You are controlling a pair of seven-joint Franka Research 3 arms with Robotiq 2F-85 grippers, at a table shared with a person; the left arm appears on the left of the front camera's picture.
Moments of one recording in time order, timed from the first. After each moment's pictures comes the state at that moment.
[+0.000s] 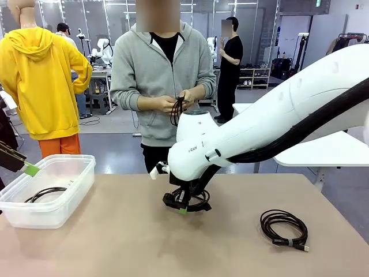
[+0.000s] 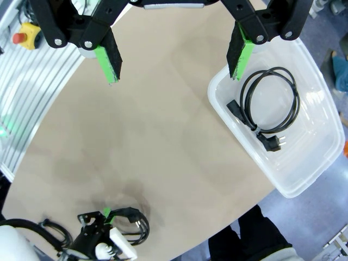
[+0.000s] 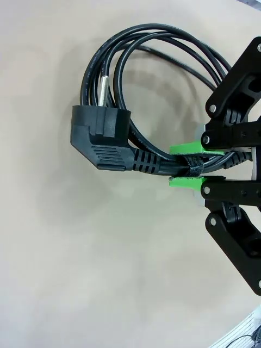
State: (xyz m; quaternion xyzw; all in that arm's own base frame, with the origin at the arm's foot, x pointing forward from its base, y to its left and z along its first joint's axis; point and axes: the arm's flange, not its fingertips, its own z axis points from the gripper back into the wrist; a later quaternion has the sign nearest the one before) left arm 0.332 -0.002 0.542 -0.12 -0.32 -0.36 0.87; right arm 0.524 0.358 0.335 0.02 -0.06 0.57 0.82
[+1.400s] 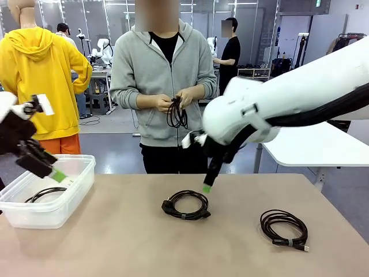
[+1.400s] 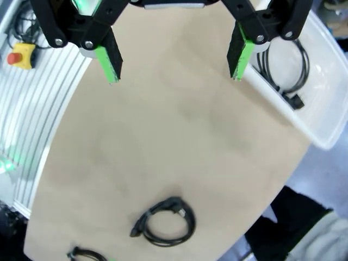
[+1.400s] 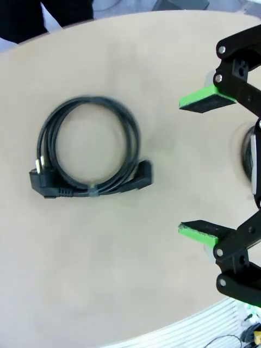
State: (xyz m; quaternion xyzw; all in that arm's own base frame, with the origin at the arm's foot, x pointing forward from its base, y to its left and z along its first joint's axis) left arm 0.345 -0.090 0.544 -0.10 -0.28 -0.47 0.83; right arm 0.520 0.226 0.441 0.09 -0.13 0.55 0.82
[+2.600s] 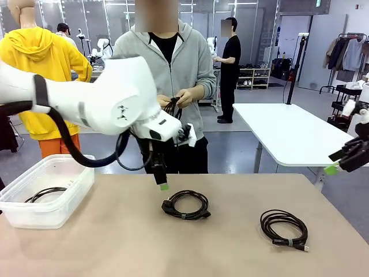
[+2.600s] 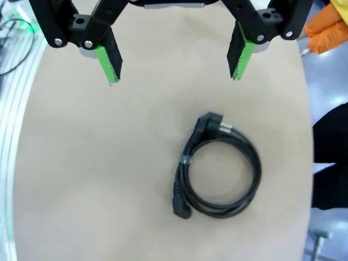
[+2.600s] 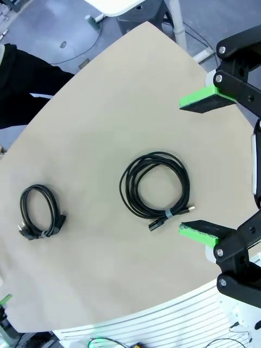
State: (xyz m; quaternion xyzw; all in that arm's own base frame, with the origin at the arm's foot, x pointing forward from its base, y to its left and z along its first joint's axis) left arm 0.462 -0.374 0.476 0.01 -0.12 -0.68 0.72; right arm 0.408 -0.121 0.493 0.17 -0.31 0.42 0.84
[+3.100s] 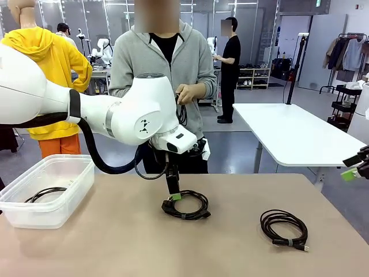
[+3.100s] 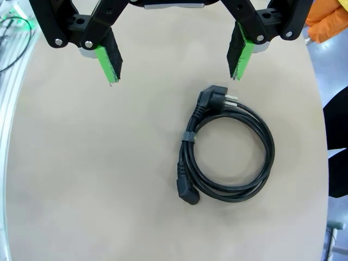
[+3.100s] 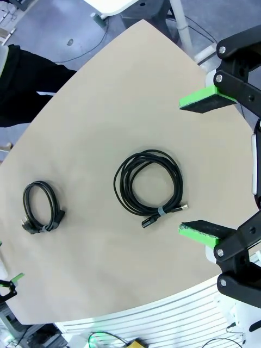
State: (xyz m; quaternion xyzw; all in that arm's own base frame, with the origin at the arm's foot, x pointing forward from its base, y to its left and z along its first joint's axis) left arm 0.480 -0.400 0.445 -0.01 -0.11 -0.69 0.71; right arm 0.393 -0.148 0.483 0.19 -0.33 0.41 0.83
